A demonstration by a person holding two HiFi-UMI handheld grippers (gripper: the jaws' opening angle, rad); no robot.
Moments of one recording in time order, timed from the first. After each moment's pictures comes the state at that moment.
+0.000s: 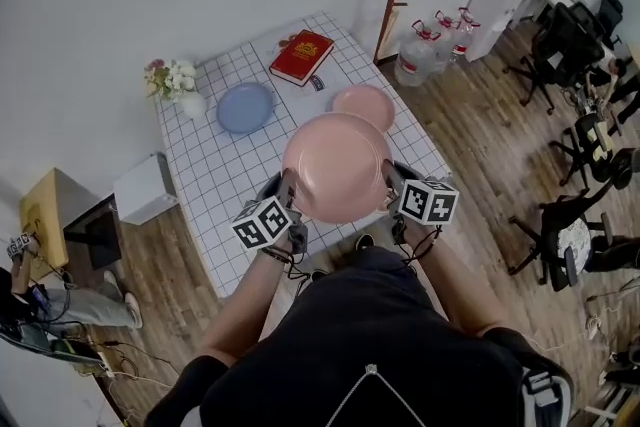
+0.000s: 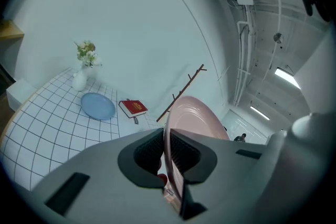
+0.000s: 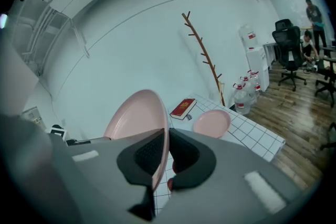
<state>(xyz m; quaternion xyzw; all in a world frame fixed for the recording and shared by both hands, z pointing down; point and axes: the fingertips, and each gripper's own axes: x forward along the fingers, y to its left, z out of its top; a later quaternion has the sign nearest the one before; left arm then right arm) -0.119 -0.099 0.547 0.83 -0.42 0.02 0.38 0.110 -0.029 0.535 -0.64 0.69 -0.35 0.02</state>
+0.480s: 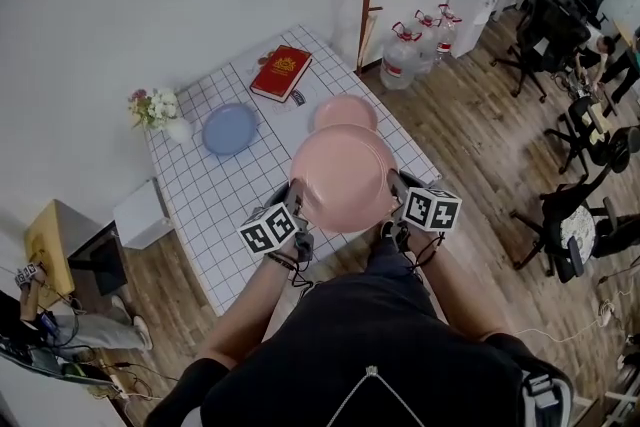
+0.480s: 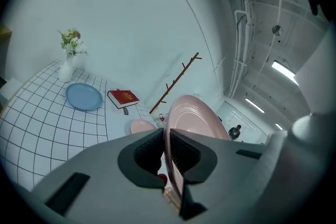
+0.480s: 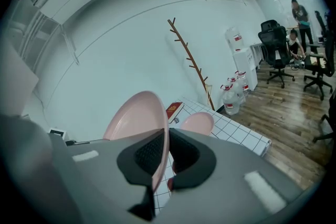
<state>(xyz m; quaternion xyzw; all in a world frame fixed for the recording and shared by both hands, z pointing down) -0.047 -0.091 0.557 0.84 -0.38 0.06 0.38 0.176 -0.002 0.545 -0.67 0.65 -0.36 0.05</state>
